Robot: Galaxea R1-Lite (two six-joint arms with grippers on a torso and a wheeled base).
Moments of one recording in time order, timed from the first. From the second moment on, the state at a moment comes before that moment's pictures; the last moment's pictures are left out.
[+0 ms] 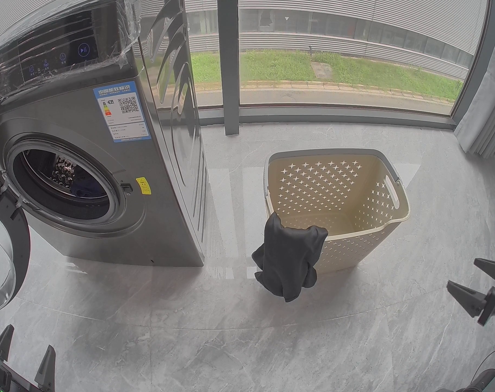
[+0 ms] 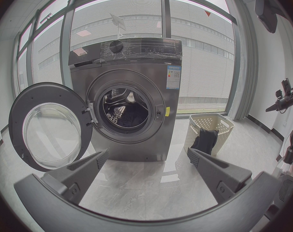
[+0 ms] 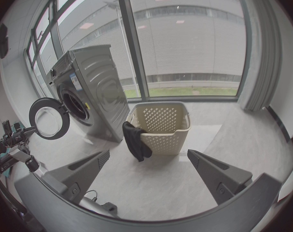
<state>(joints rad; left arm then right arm) 0.00 0.02 -0.02 0.00 0.01 -0.01 0.15 0.77 -0.28 -0.24 0.16 0.01</state>
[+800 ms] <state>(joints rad) 0.00 0.02 -0.02 0.00 0.01 -0.01 0.41 1.61 -0.42 -0.81 -0.02 0.10</state>
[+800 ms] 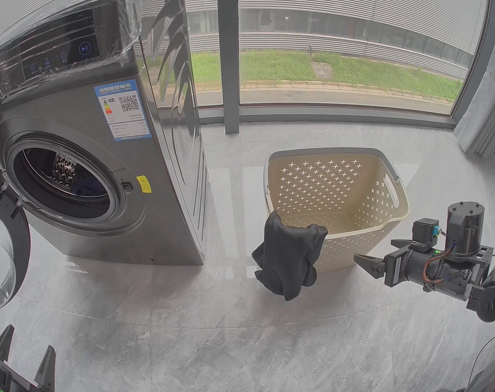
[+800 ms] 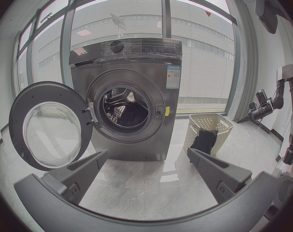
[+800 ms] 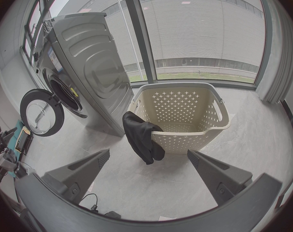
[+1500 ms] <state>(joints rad) 0.00 0.02 -0.02 0.00 0.01 -0.01 0.44 1.91 -0.64 -0.87 -0.04 0.09</state>
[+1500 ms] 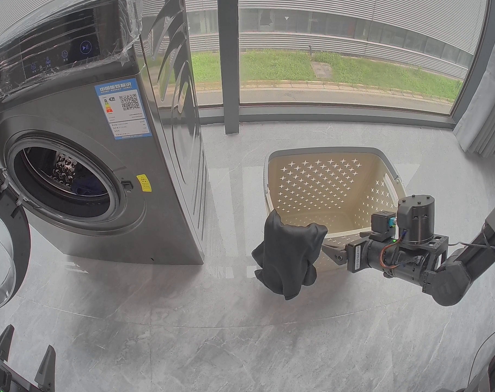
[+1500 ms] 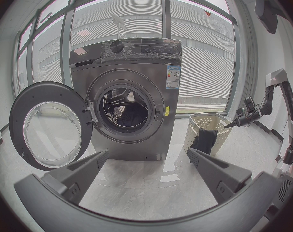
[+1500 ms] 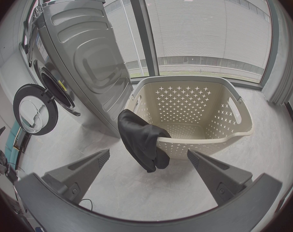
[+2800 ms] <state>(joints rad) 0.00 0.02 -0.02 0.00 0.01 -0.01 0.47 2.33 -0.91 -1.10 -0.02 0.08</state>
